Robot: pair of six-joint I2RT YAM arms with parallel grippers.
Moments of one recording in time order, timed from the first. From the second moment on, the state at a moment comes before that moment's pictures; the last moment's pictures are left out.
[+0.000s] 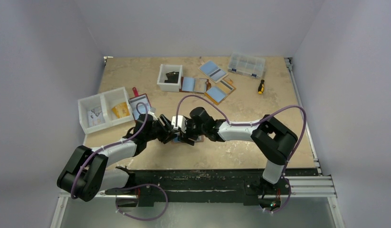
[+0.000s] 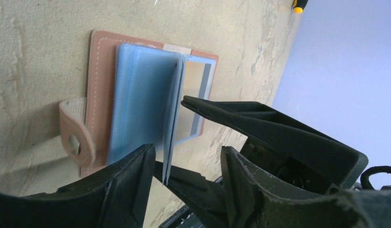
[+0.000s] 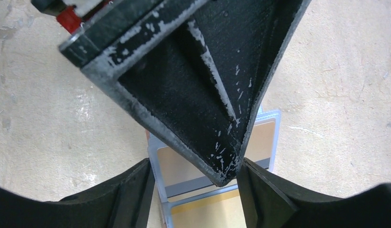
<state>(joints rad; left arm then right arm) -0.41 1.24 0.33 0.33 0.35 -1.19 0.91 1.78 0.94 0.16 -0.30 -0.45</state>
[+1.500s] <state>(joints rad) -0.36 1.29 0.29 0.41 0.41 -1.19 0.84 1.74 0.93 0.17 -0.37 -0.44</state>
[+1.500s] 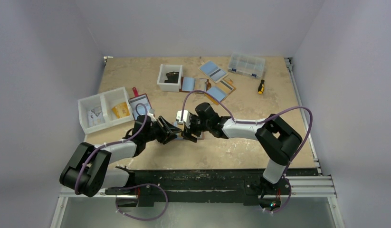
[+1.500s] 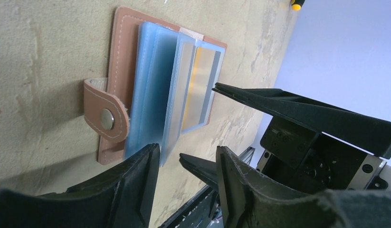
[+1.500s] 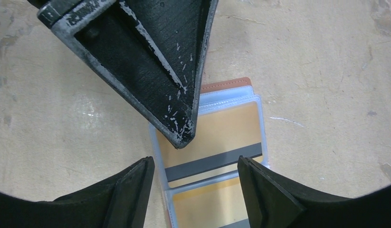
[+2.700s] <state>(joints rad) -0.36 1.33 0.29 0.54 0.47 -1.23 0.80 1.74 0.93 0.18 -0.38 -0.37</state>
